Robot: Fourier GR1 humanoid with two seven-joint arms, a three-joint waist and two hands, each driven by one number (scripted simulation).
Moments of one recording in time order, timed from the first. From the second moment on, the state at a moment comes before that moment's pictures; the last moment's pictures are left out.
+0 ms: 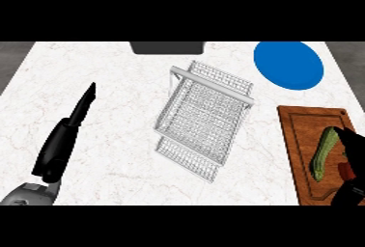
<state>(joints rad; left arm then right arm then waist) -0.11 0.44 -0.26 -1.64 -0.07 0.19 -0.04 -0.04 -0.84 0.33 -1.81 0.47 0.31 0.97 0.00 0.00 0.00</state>
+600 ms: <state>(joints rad) -0.09 0.40 -0.20 -1.67 -0.11 0.14 -0.03 0.07 -0.82 0.24 -1.80 0.57 0.35 0.91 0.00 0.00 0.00</state>
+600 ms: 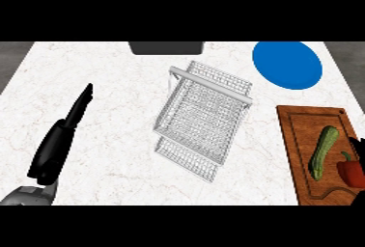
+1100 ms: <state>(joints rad) -0.06 0.35 -0.16 -1.66 -0.16 0.09 -0.06 0.08 -0.76 0.11 -1.70 0.68 0.35 0.78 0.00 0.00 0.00</state>
